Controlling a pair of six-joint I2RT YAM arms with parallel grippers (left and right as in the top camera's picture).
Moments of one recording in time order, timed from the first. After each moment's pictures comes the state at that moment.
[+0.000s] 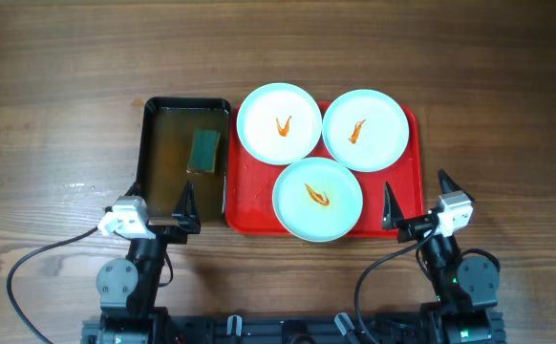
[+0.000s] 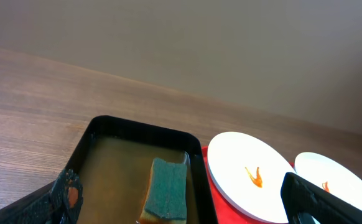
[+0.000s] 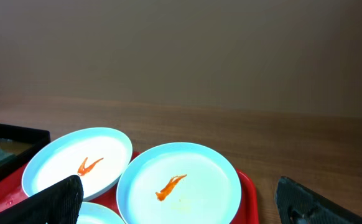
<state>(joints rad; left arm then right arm) -0.05 0.01 0.01 -0.07 0.08 -0.31 0.11 0.01 0.01 0.00 -0.11 0.01</state>
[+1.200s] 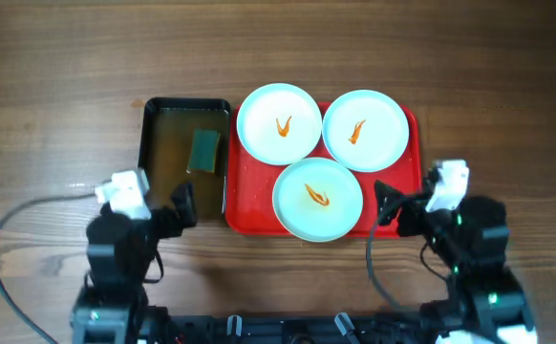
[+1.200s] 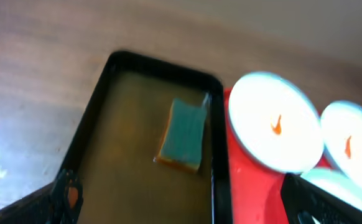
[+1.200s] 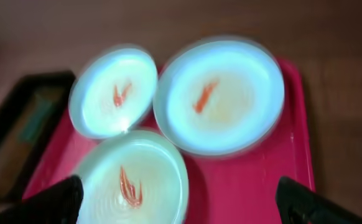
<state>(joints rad) -0.05 0.47 0.39 -0.42 0.06 -0.30 0.11 0.57 0.48 -0.48 -0.21 0.23</state>
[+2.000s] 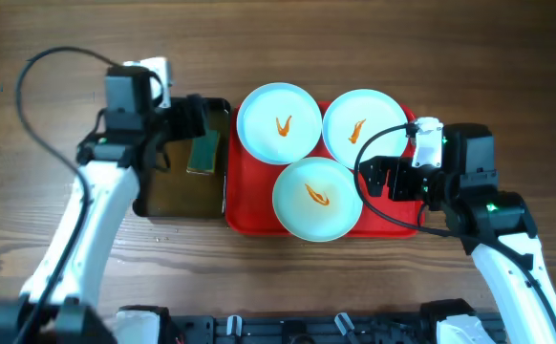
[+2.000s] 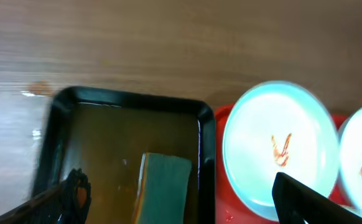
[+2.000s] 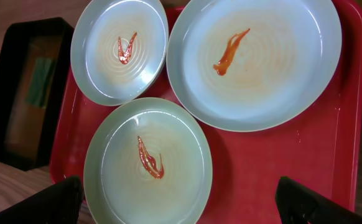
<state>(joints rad) -0.08 1.42 1.06 -0.47 0.12 -0.21 0.11 1.06 0.82 -0.69 -0.33 0.20</state>
